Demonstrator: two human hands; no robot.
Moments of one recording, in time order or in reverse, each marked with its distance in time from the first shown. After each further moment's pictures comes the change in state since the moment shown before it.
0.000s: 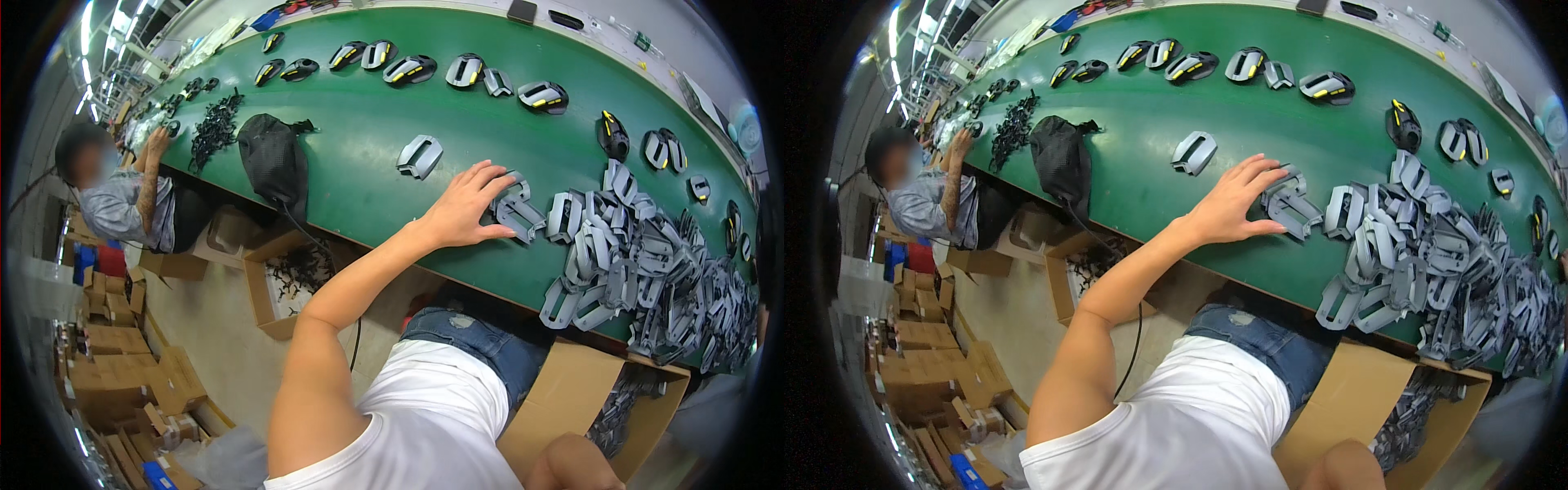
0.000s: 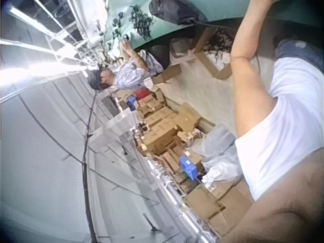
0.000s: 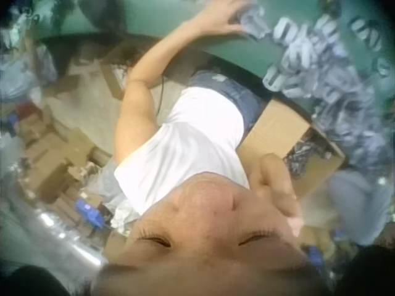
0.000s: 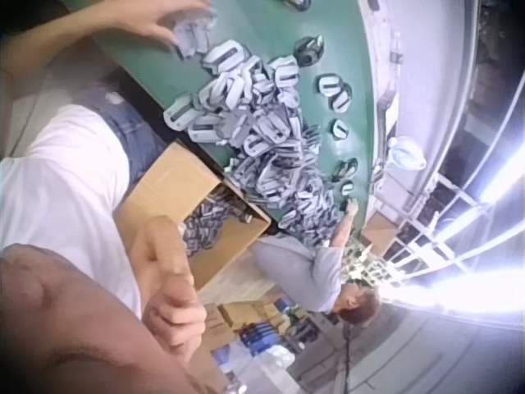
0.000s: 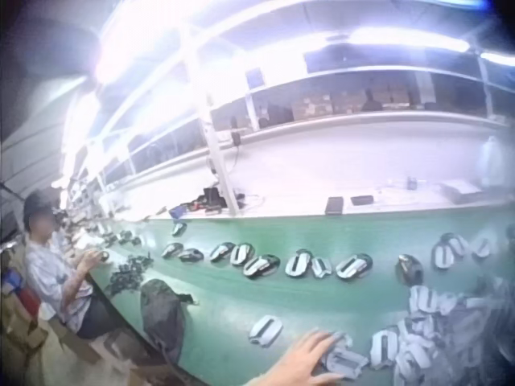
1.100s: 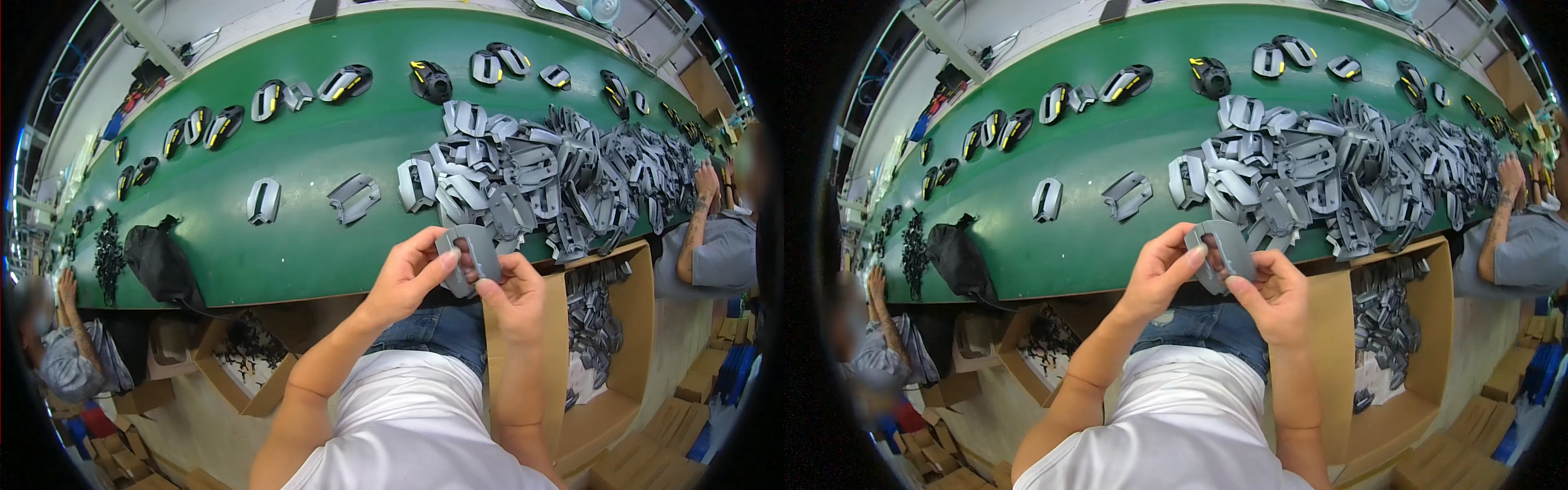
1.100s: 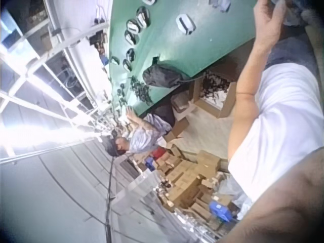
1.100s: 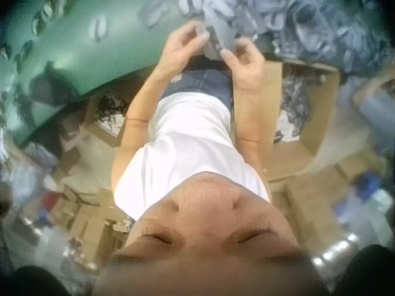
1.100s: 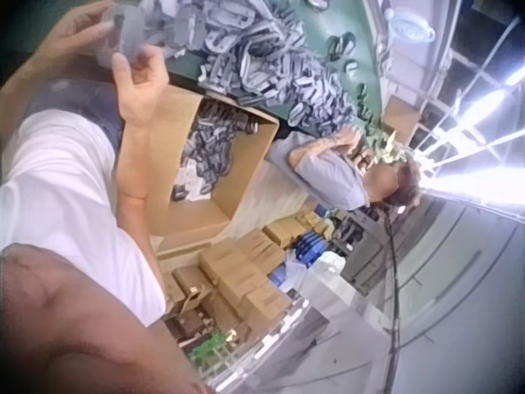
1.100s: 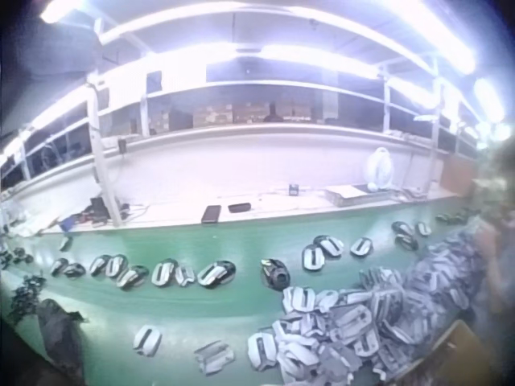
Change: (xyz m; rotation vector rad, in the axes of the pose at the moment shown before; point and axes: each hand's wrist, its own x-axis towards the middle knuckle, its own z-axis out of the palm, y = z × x) left_hand -0.004 0.135 0.023 -1.524 -0.172 -0.361; right_hand -0.128 0.090 0.012 0.124 0.410 1.386
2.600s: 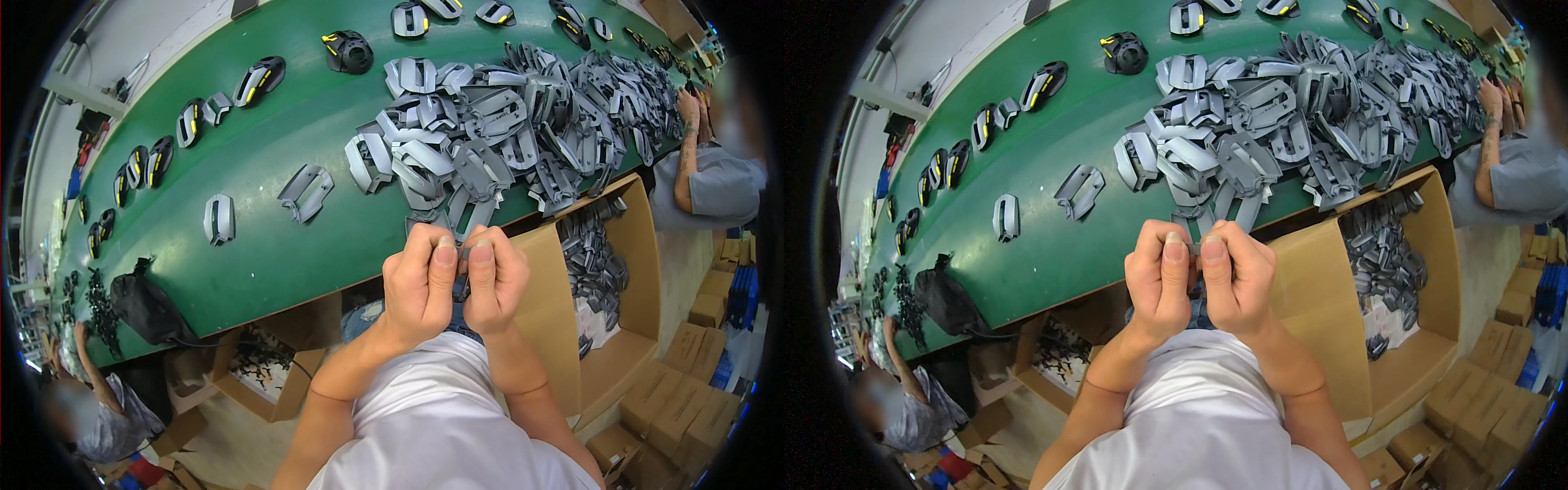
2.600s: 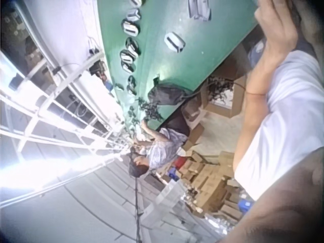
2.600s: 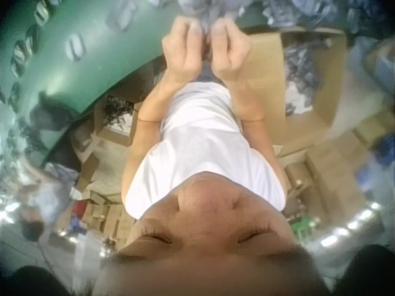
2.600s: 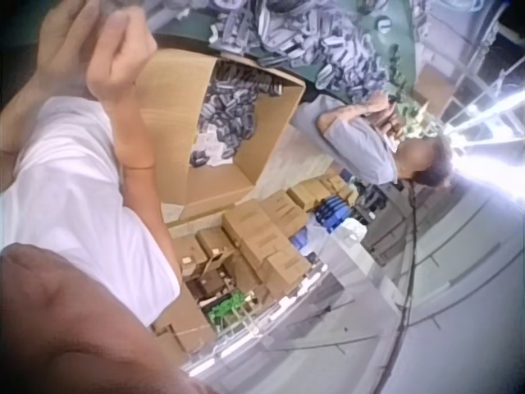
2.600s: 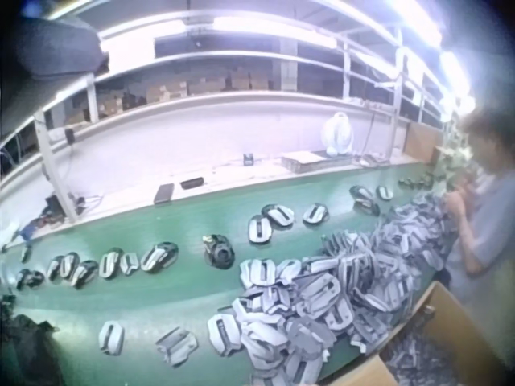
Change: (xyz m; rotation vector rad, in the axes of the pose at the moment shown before) left_hand 0.003 -0.020 0.038 0.552 0.131 0.386; right_hand 0.010 0.004 0.019 -0.403 0.189 -0.492
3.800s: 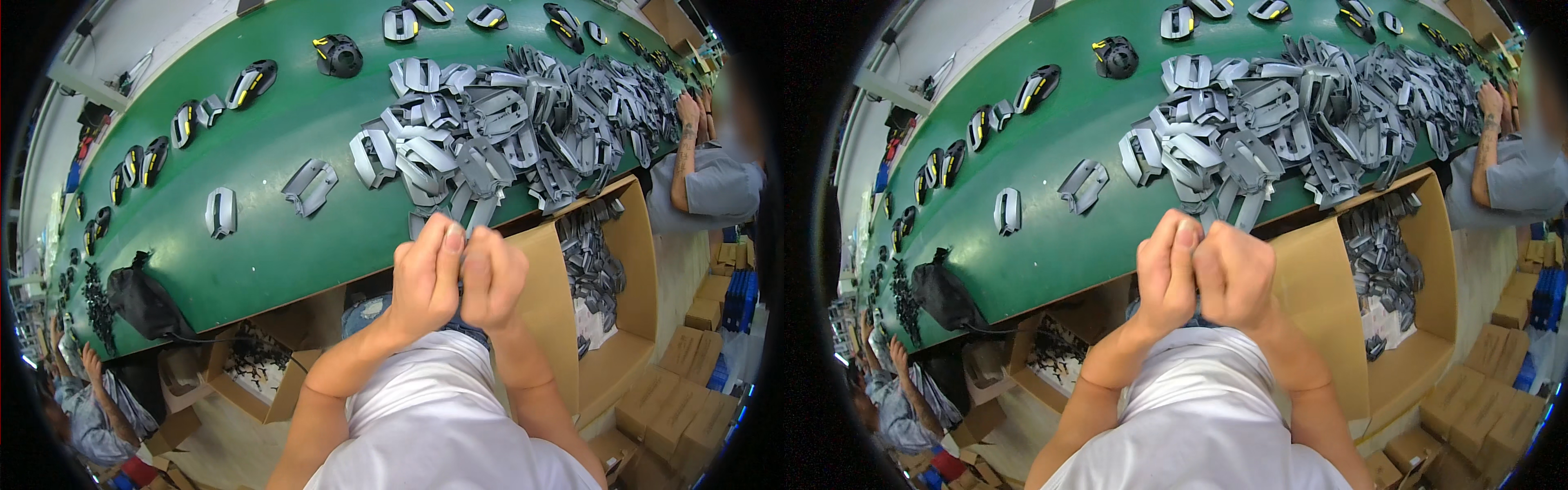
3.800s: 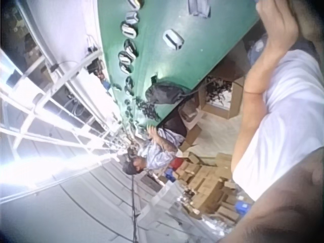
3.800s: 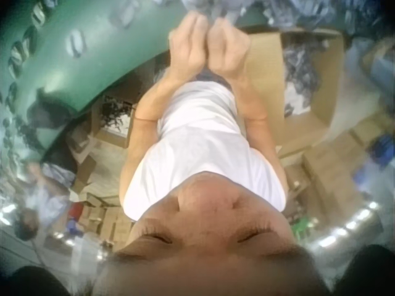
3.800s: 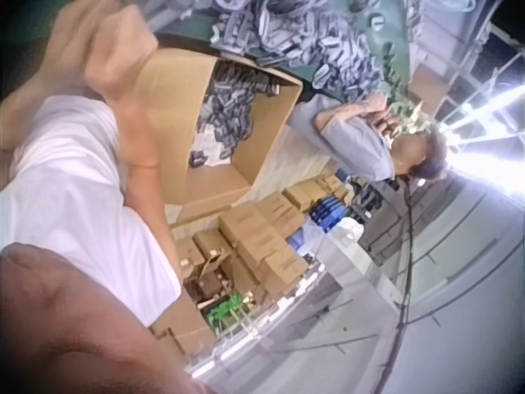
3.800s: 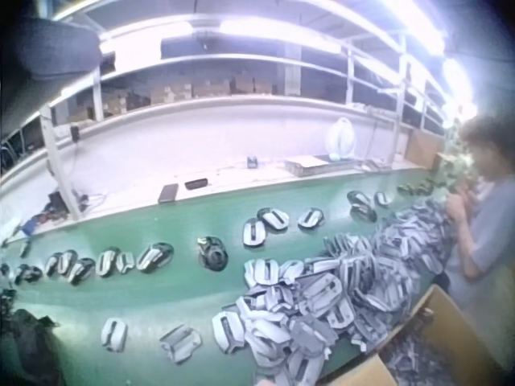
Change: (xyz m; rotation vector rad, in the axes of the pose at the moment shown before) left_hand 0.004 -0.008 -0.002 -0.042 -0.064 -0.027; right_hand 0.006 -0.004 -0.003 -0.368 -0.110 -0.283
